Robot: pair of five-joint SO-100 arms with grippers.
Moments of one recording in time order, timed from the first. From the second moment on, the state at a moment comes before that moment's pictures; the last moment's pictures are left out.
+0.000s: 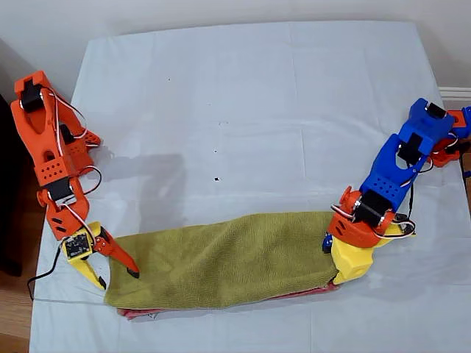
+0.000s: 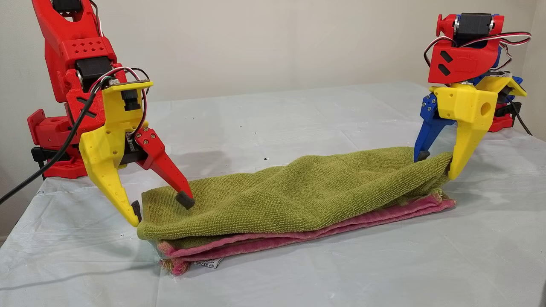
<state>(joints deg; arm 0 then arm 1) 63.9 100.1 111.4 26.0 -93.2 -54.5 22.1 -6.2 102.9 129.7</state>
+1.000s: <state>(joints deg) 58.1 112.9 101.0 56.7 -81.5 -44.4 74.9 32.9 103.2 74.9</state>
